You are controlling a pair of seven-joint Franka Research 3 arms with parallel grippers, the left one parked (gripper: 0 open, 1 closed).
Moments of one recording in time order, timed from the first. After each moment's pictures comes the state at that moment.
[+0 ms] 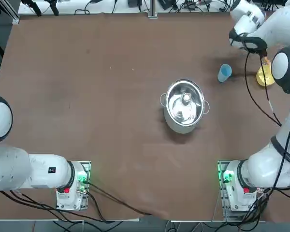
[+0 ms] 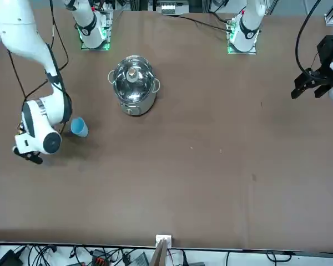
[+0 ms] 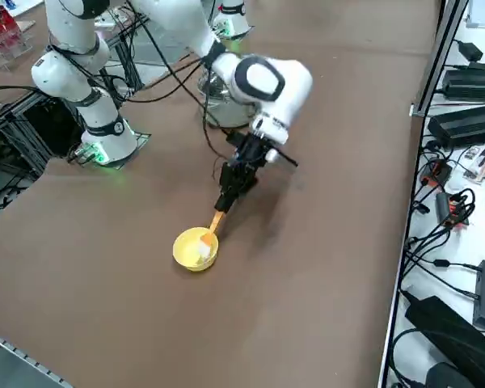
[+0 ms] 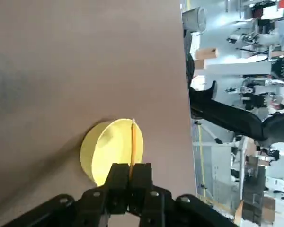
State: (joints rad) arm 0.01 0.56 -0.01 -1.65 -0.83 1.71 0.70
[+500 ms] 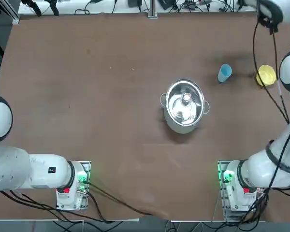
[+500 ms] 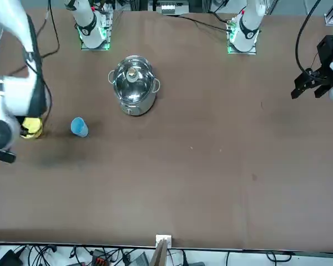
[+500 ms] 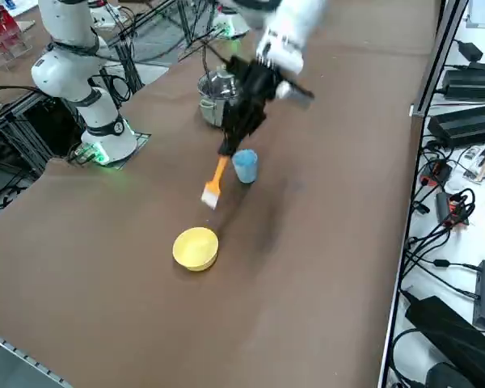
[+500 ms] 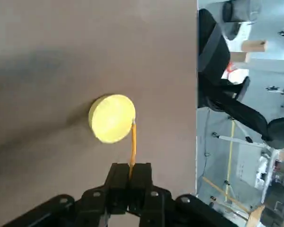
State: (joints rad) arm 0.01 0.46 -0.01 -1.35 -0.56 1.44 0.32
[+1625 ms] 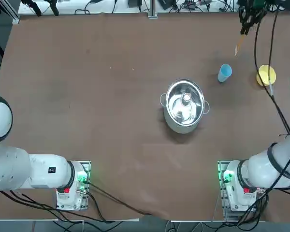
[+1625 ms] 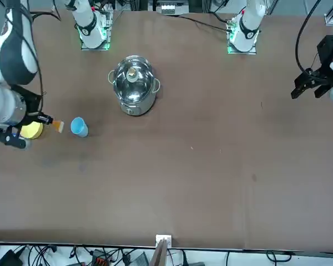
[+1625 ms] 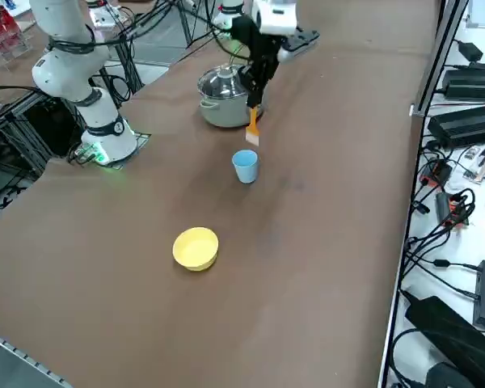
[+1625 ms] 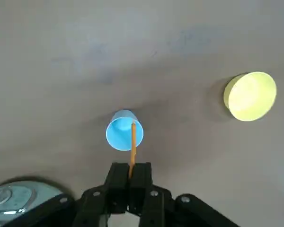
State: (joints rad) arm 0.05 0.24 -0.01 -1.63 -0.07 1.67 0.30
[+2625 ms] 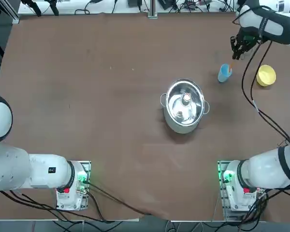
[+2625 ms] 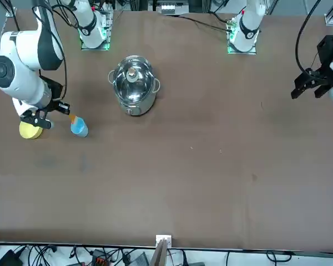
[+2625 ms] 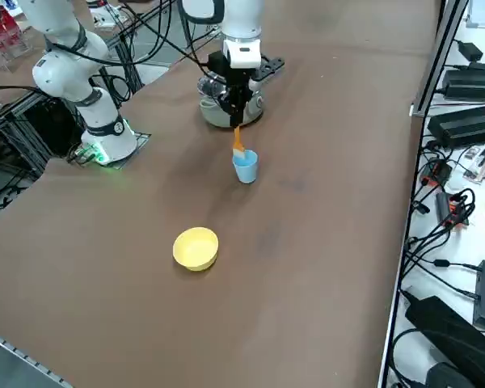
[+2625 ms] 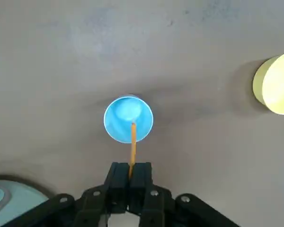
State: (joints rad) arm 0.07 0.06 0.00 -2.06 -0.07 1.98 0.31
